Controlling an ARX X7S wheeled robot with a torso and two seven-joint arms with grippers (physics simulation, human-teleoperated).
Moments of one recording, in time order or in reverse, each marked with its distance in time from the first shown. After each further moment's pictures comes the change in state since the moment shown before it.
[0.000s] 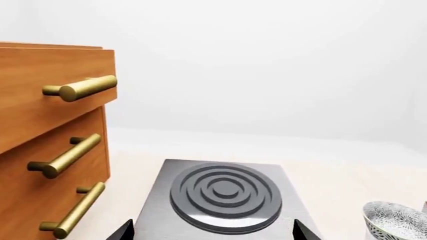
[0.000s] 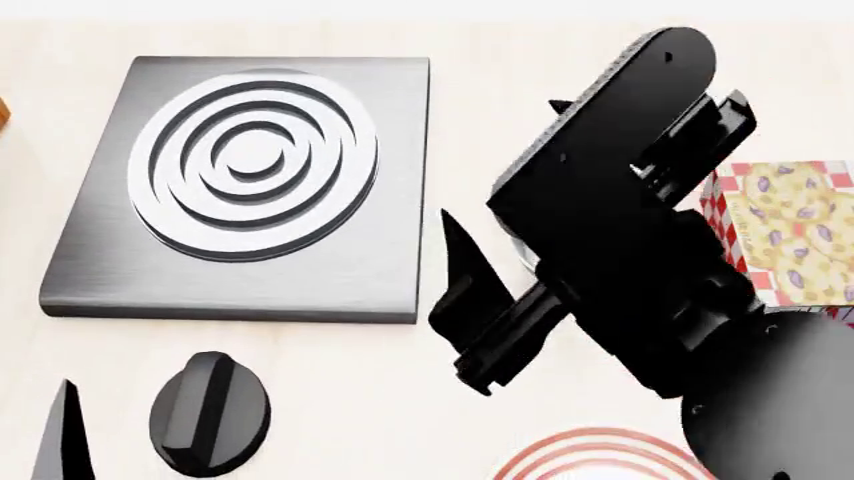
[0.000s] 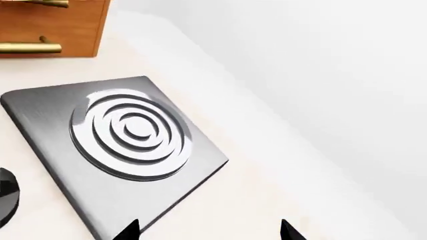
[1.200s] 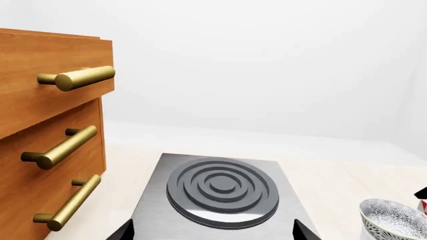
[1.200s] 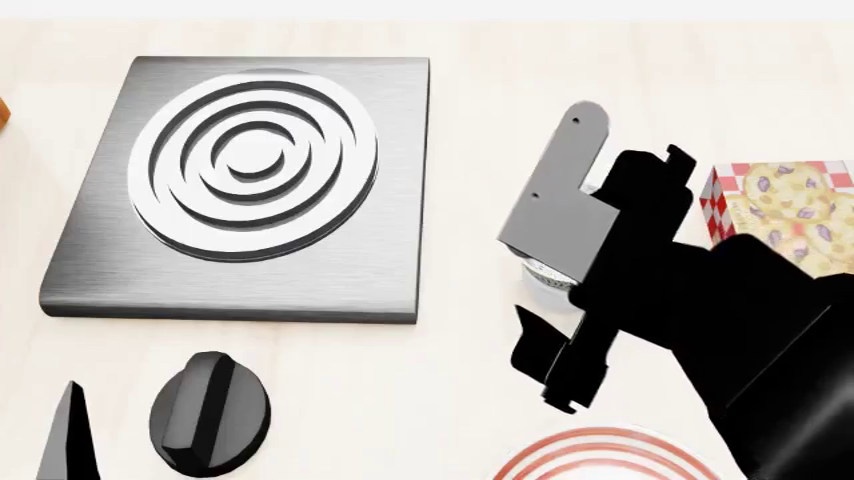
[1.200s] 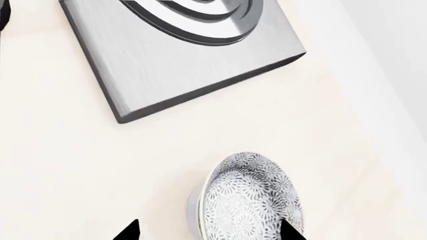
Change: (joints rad) left arm -0.008 -0.047 0.018 -0.036 -0.060 0.043 -0.045; right arm 0.160 -0.139 -0.444 0.607 -0.370 -0.186 -0.491
